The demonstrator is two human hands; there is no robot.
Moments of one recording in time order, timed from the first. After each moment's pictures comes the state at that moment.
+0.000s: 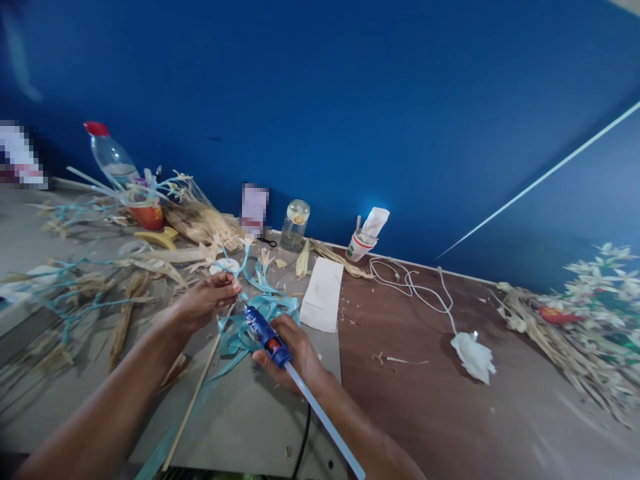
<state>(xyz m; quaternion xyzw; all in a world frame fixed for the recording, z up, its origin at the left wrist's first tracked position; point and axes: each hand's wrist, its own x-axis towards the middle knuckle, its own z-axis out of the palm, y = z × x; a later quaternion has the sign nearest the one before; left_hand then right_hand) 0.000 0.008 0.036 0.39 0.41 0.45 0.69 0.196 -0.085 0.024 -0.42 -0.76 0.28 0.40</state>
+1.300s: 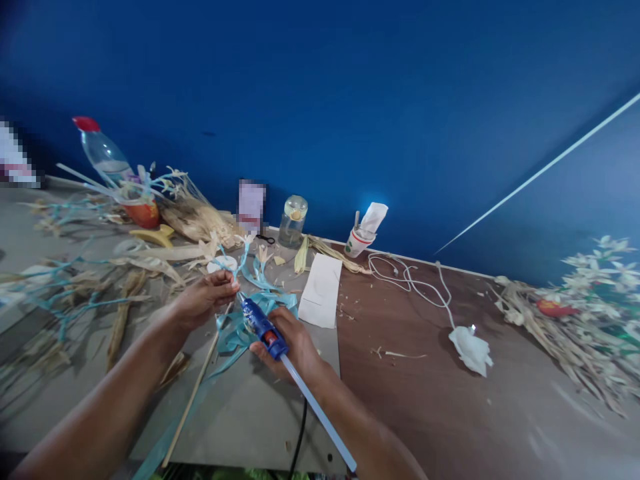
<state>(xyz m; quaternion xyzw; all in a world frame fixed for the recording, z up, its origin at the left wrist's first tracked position) 0.000 0.009 0.031 0.41 0.40 0.43 0.70 0.196 -0.080 0.017 -0.41 -0.77 0.25 0.41</state>
